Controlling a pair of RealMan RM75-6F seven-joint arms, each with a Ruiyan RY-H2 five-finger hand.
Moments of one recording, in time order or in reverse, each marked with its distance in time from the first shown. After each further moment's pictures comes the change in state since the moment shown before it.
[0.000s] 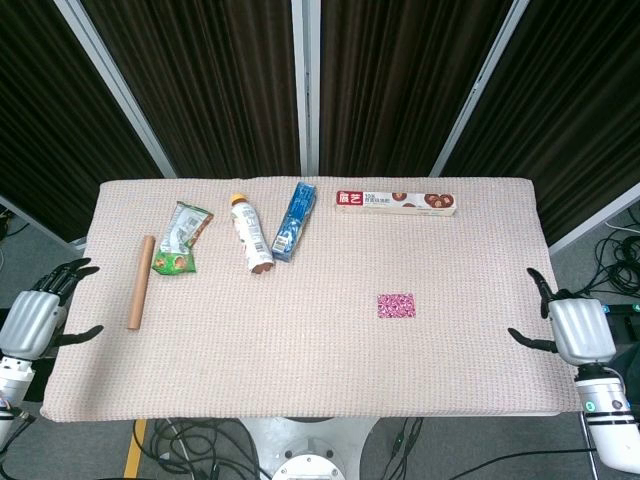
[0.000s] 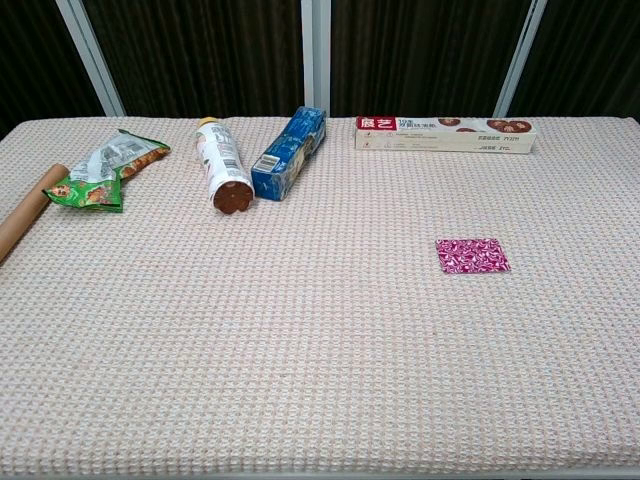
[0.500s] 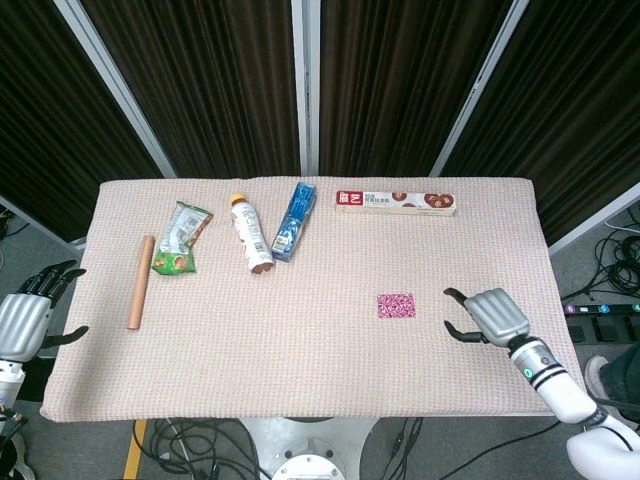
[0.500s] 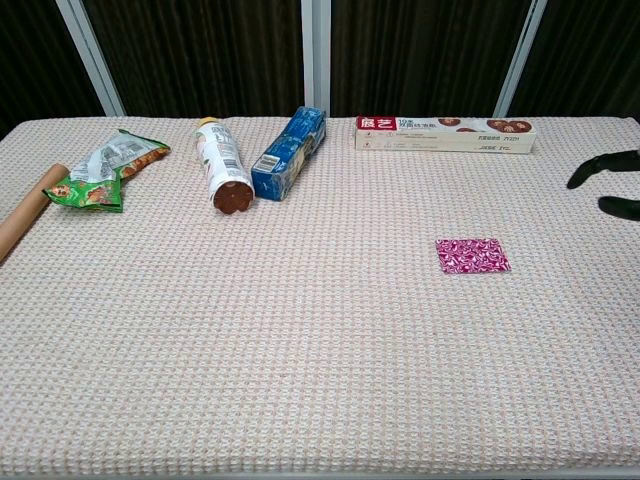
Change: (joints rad) left arm 0.018 -0.035 0.005 0.093 -0.023 -0.008 0.051; right arm 0.282 -0.011 -0.022 -0.039 0.031 -0.484 0.006
